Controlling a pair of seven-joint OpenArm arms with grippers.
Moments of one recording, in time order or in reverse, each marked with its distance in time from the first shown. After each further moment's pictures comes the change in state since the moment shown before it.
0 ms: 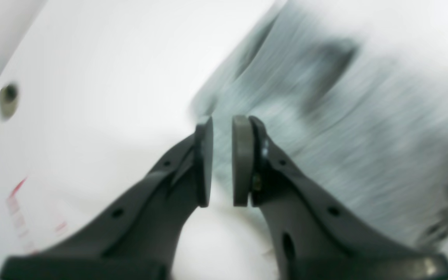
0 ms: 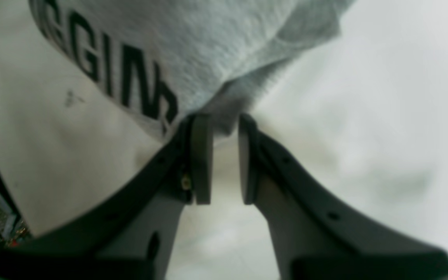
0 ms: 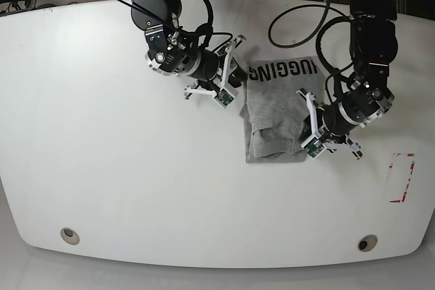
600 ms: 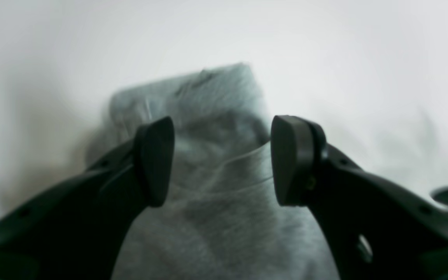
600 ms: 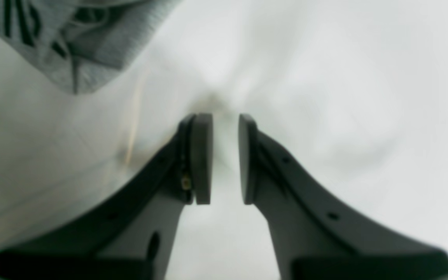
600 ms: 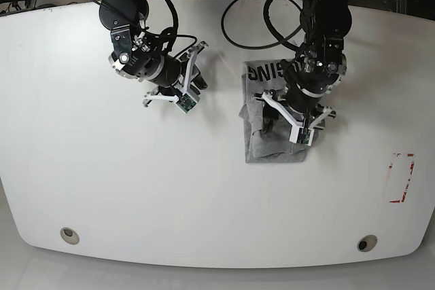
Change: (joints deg) left arm 9.2 16.3 0.5 -4.7 0.0 31.0 -12.1; right arm -1.1 9.1 5.6 6.8 0.2 0.4 -2.2
